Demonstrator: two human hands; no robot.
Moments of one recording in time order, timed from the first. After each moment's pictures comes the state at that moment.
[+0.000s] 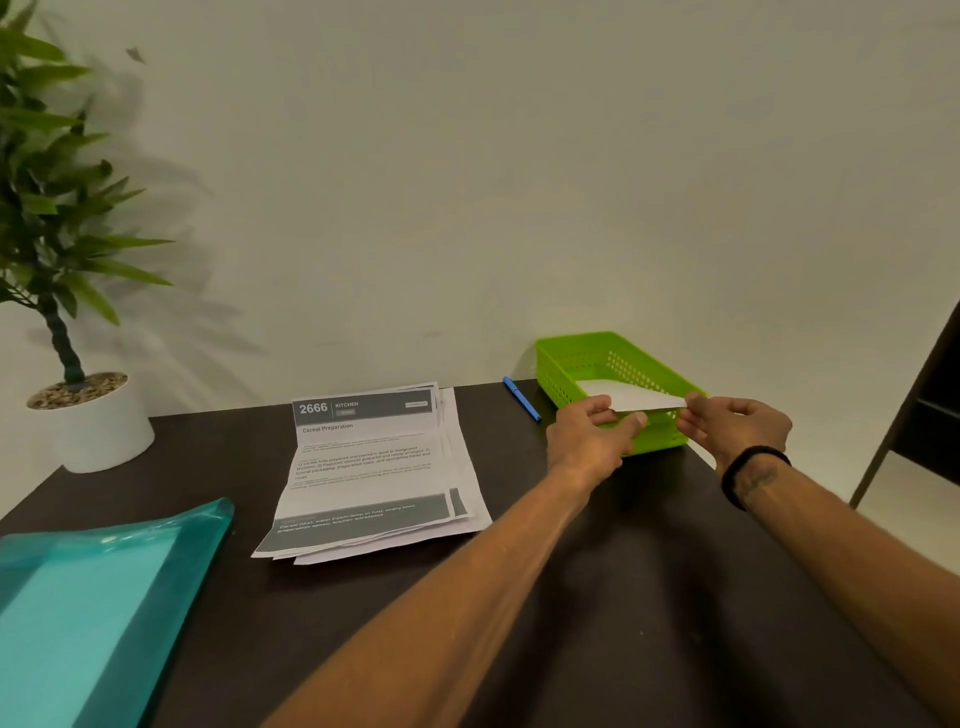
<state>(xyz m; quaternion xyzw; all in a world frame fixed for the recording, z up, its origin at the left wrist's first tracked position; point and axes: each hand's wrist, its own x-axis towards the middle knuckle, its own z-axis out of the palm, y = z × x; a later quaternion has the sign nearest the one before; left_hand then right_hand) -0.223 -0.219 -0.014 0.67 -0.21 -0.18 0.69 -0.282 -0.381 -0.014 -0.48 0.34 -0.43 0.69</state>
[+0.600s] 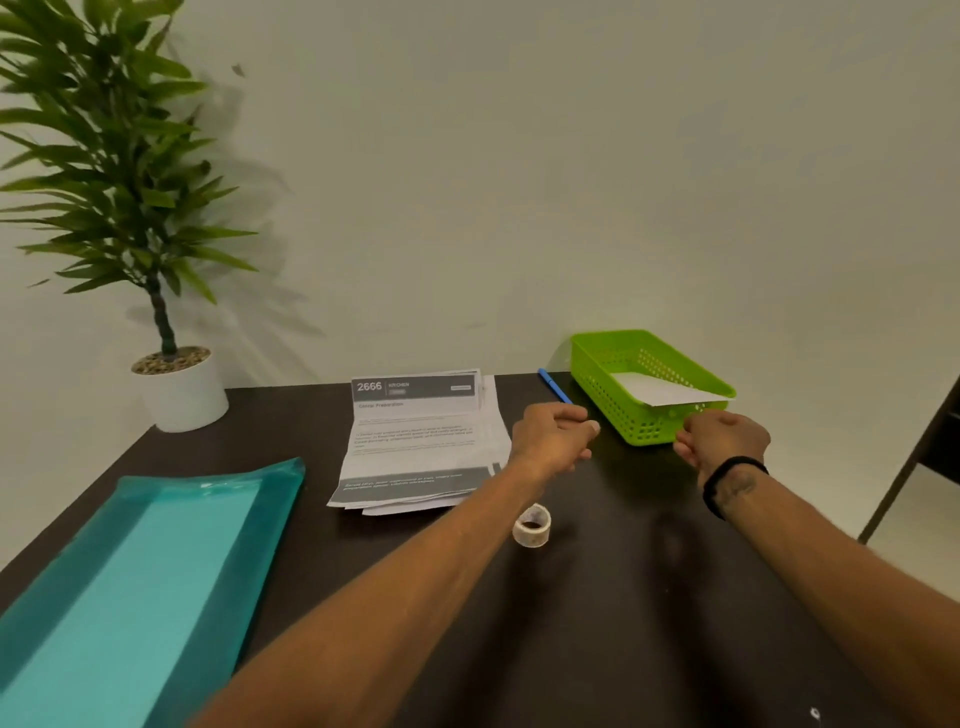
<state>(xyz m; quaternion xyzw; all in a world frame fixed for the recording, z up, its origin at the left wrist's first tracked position) -0.217 -0.122 -0.011 0.74 -0.20 -0.16 0.62 -0.276 -0.330 -0.030 -0.52 0.42 -0.39 0.64</state>
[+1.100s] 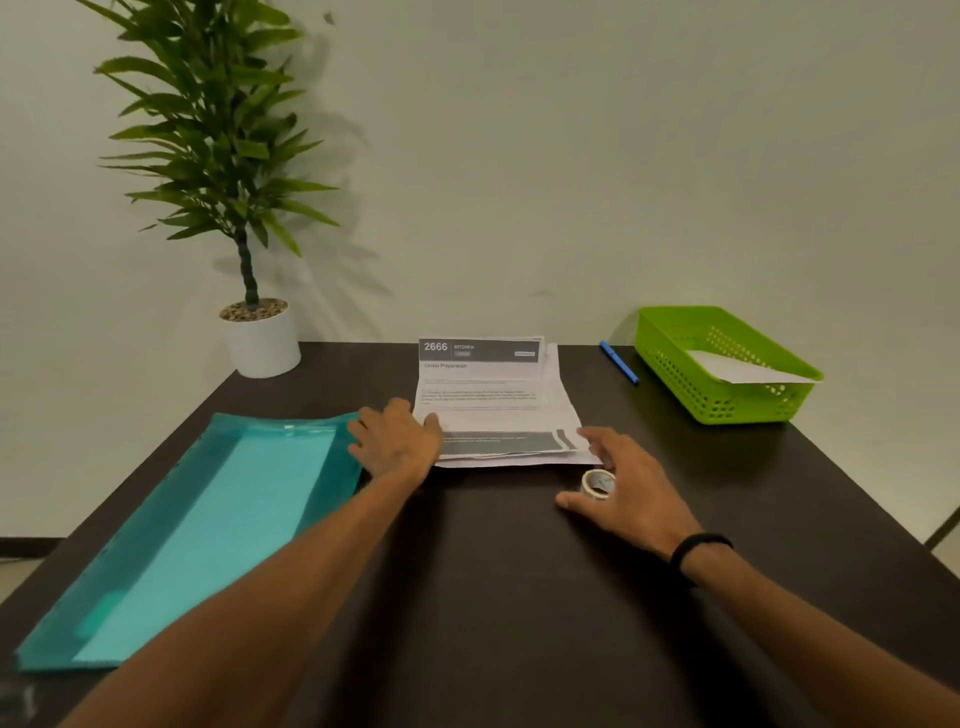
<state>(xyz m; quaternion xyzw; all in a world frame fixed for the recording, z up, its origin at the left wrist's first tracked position) -0.150 0.079 -0.062 0.95 0.09 0.06 0.31 -0.292 -0.167 -0.078 -0.95 0.07 -0.11 0.28</state>
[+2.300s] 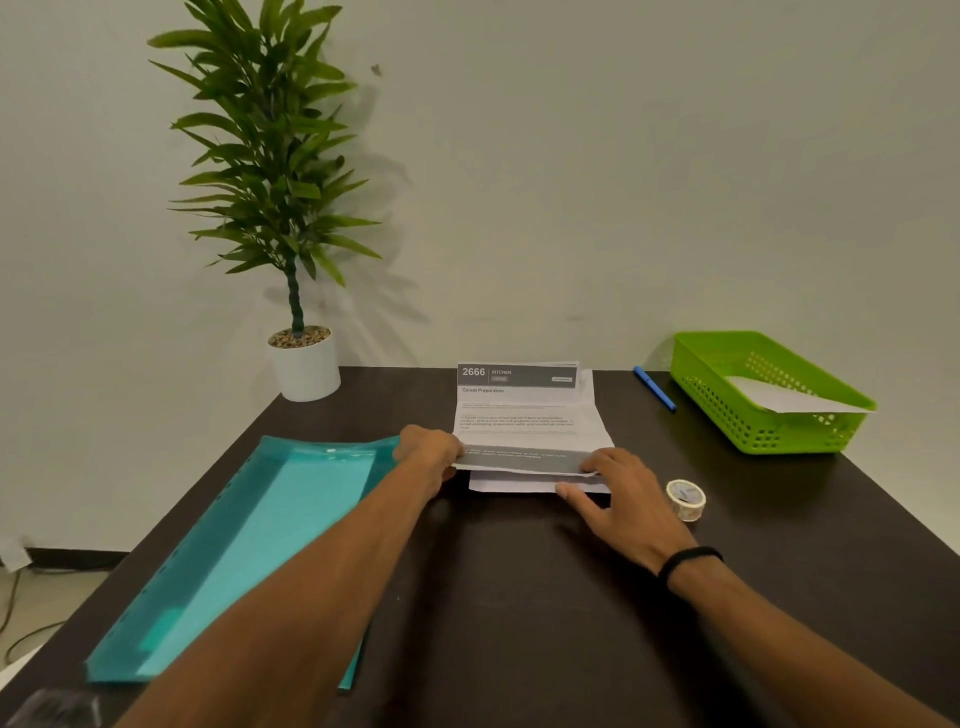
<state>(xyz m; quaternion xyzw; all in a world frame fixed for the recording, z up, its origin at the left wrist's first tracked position) -0.121 0.091 -0.050 0.78 0.18 -0.07 0.59 -0.254 -0.138 -0.089 -0.95 0.01 -0.20 0.23</state>
